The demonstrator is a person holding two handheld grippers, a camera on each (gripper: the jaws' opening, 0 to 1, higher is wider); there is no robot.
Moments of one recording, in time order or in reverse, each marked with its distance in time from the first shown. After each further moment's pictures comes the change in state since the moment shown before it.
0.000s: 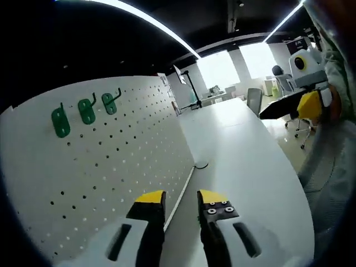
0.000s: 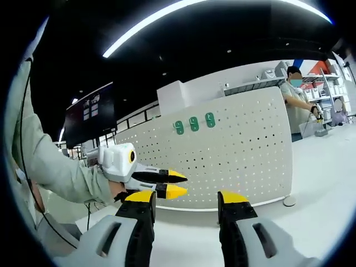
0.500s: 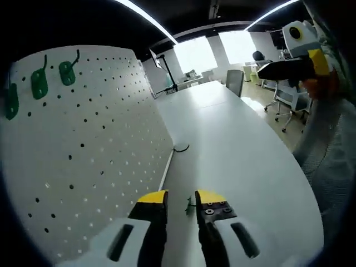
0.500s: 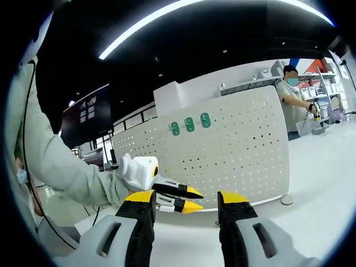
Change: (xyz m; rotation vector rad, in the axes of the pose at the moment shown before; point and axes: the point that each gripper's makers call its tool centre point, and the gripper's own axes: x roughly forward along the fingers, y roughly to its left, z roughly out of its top) left arm 0.052 -0.023 -0.038 0.044 0.122 -0.202; right arm -0.001 -0.006 0.001 0.017 -0.007 -0.025
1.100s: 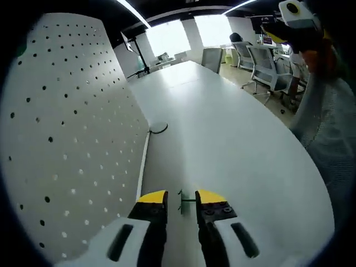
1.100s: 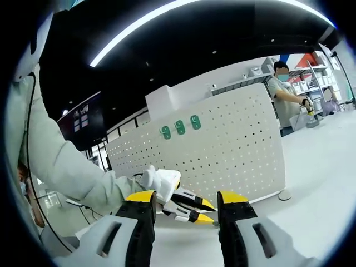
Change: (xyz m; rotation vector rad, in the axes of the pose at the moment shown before) left arm 0.051 -0.013 -0.037 0.101 0.157 -0.200; right arm -0.001 -0.014 0.003 0.067 -0.026 -0.046
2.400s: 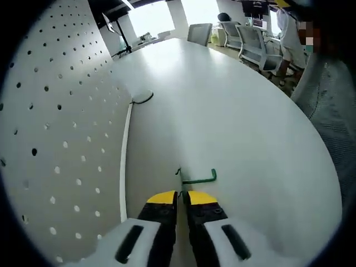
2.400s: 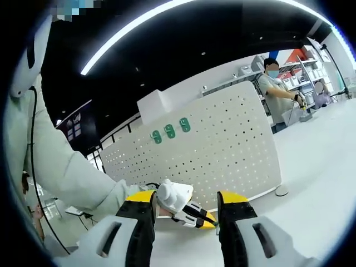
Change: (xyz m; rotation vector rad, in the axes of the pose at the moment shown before) left arm 0.036 0.002 -0.043 0.035 0.157 -0.114; right arm -0.001 -0.014 0.001 0.064 -0.021 -0.046
